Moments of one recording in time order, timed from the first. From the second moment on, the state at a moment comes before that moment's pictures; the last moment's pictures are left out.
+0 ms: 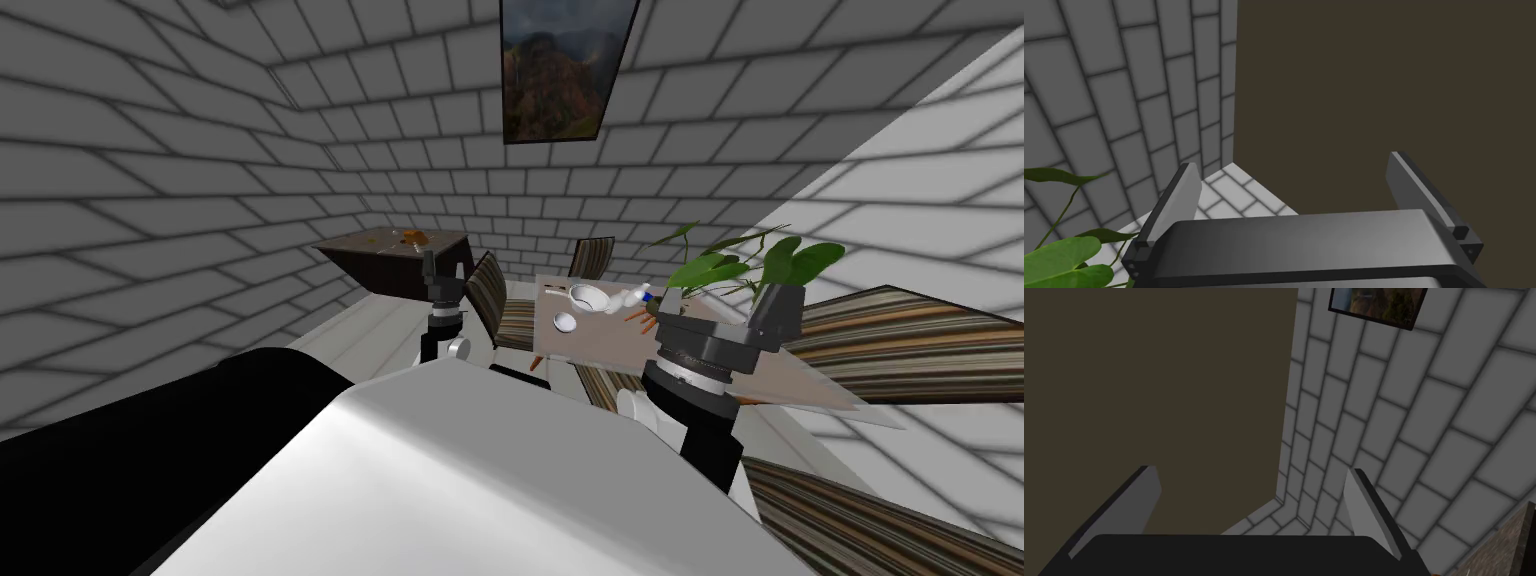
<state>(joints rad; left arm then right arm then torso) 0.52 -0.05 -0.07 -2.29 0.11 -0.59 -0.03 0.52 -0.04 -0.07 -2.39 -0.01 -0.52 -0.11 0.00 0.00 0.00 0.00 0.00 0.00</state>
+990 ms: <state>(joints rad) 0.52 -0.05 -0.07 -2.29 0.11 -0.59 -0.03 0.53 -0.31 -0.07 -2.08 0.20 -0.53 0.00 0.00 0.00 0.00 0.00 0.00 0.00</state>
